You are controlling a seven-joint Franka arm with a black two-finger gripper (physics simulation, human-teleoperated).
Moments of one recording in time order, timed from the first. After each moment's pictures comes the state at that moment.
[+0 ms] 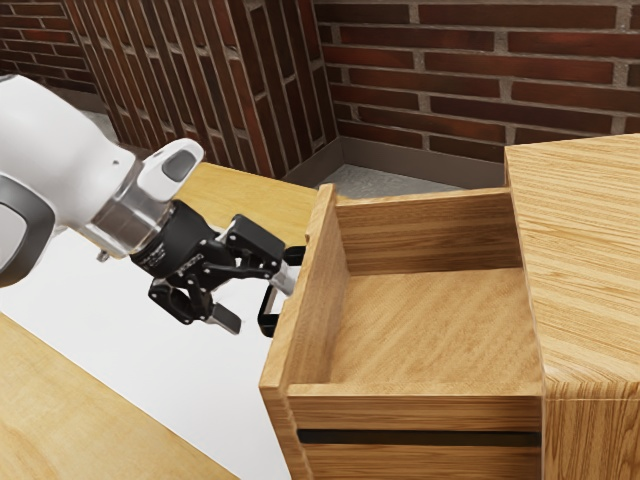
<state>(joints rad) -1.24 -0.92 0.82 -2.19 0.49 2.02 -1.12</state>
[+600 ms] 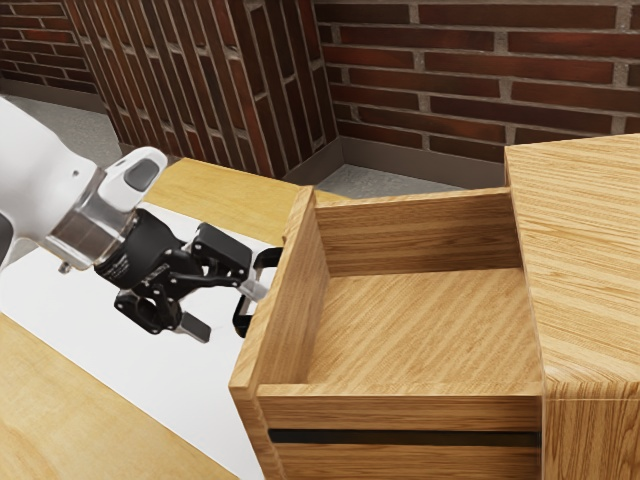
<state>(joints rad) -1.12 -0.96 0.74 -2.25 0.47 2.00 -1.12</state>
